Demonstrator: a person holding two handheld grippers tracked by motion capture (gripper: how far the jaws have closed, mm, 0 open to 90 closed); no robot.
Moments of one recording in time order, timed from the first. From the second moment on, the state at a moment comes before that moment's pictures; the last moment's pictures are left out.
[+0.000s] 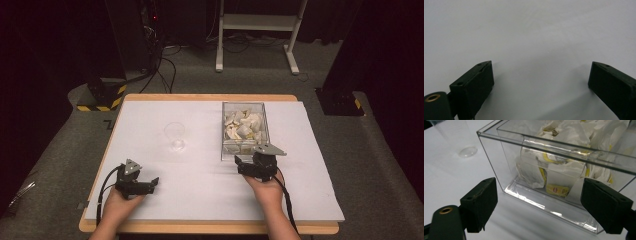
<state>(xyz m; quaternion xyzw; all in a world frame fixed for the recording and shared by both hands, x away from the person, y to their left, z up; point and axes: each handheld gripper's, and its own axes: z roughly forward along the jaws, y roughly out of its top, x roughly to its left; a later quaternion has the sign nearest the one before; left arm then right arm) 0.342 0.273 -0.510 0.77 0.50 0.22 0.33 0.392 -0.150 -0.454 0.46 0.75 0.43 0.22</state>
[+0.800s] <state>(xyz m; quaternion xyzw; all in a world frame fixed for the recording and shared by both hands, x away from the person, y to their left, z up) 0.342 0.272 -0.510 0.77 0.50 0.22 0.33 0.402 -0.153 -0.452 0.47 0.72 0.45 0.24</state>
